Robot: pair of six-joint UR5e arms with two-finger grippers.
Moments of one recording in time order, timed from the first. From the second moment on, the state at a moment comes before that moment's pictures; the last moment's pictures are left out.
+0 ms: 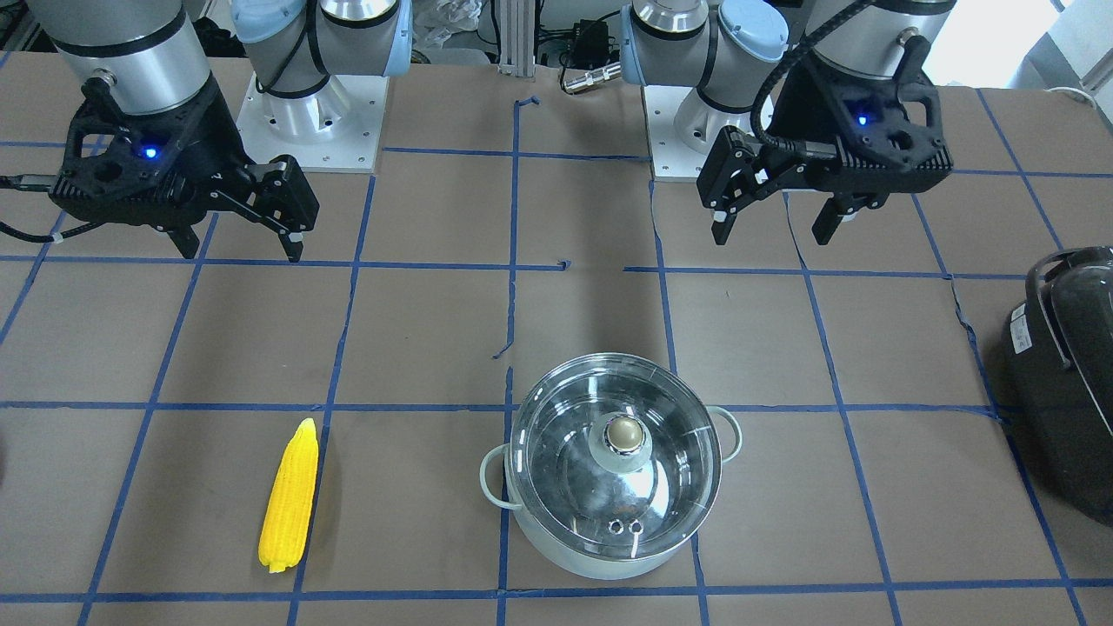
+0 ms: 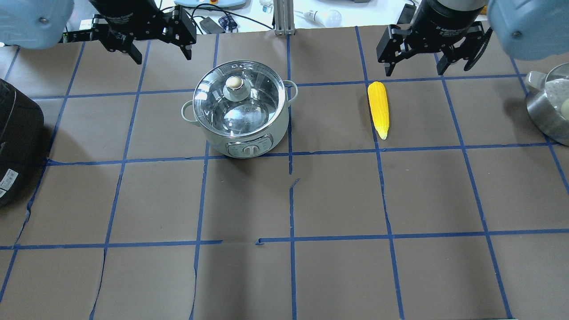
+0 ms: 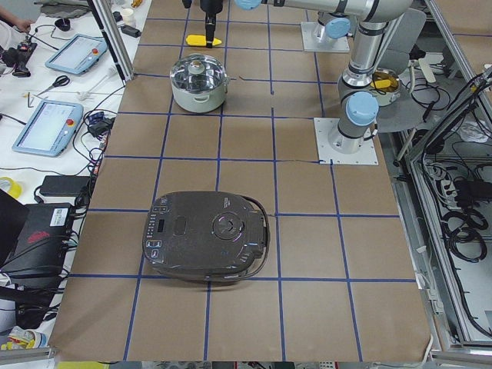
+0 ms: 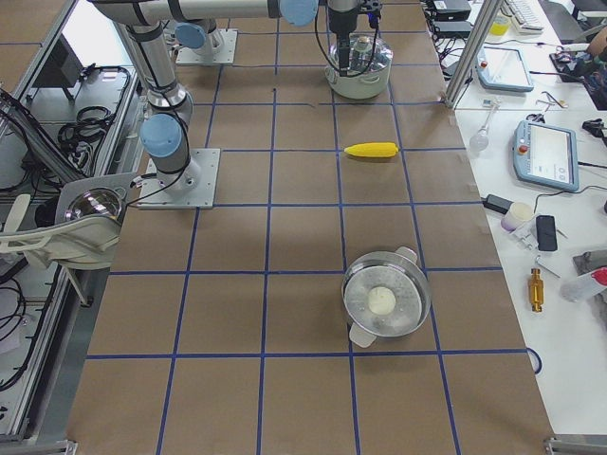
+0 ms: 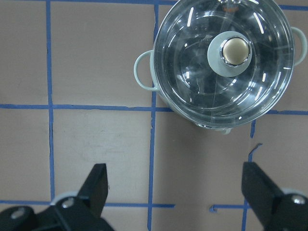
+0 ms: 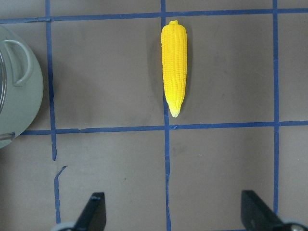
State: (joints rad) left arm -1.63 -1.73 -1.36 -1.49 1.57 -0.09; right arm 1.59 -1.52 1.49 -1.65 -1.57 0.04
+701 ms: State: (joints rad) left arm -1.71 -1.96 -1.40 -1.24 1.57 -0.15; right arm 1.59 -1.52 1.49 -1.65 -1.57 0.04
